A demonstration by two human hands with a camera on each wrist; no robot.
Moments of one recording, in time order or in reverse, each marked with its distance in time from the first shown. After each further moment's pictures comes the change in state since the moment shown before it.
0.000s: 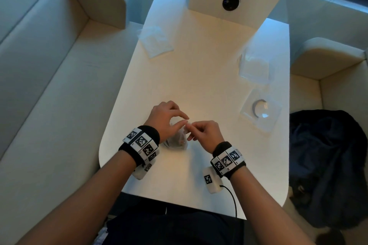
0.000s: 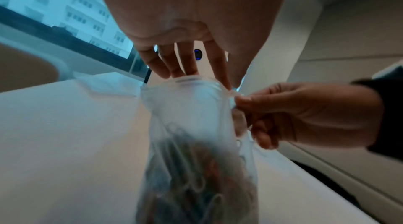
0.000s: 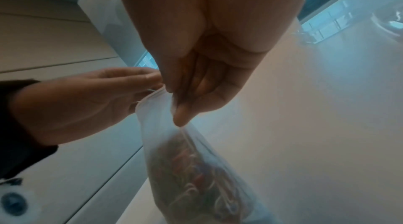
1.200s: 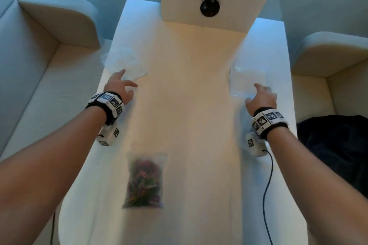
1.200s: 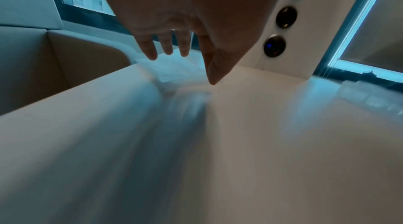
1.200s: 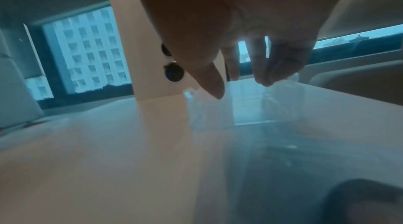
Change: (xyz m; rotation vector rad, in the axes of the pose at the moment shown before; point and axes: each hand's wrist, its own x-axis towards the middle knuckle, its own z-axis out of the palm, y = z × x) left_hand 0.245 -0.147 -0.034 0.378 -0.006 -0.429; right_hand 0.188 0.094 -0.231 -0.703 0.503 0.465
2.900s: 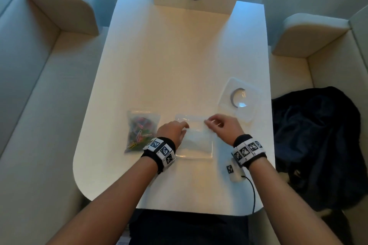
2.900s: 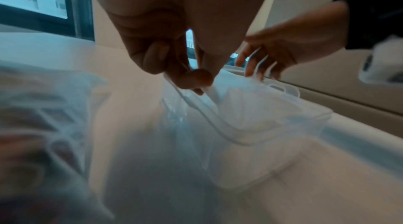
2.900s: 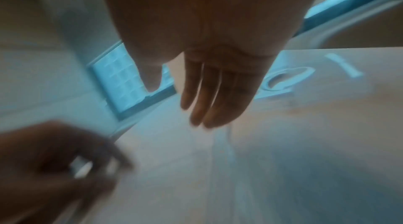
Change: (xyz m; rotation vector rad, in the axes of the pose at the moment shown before) left_hand -0.279 0.138 0.096 -0.014 -0.269 0.296; right_hand -0.216 0.064 0.018 0.457 -0.390 -0.298
